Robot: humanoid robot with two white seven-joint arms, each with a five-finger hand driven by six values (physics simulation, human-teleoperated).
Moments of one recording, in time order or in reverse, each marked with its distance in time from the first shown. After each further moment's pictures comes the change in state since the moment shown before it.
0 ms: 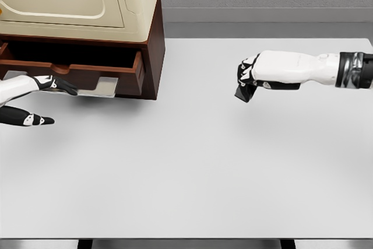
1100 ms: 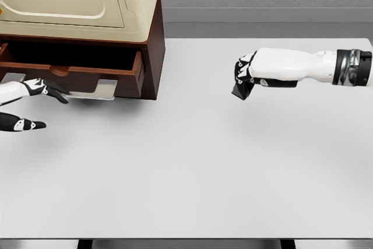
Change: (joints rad) left arm 0.035 0.072 0.000 -0.035 0.038 -0.002 0.000; right arm -0.015 0.018 0.000 0.010 0.000 0.000 0.000
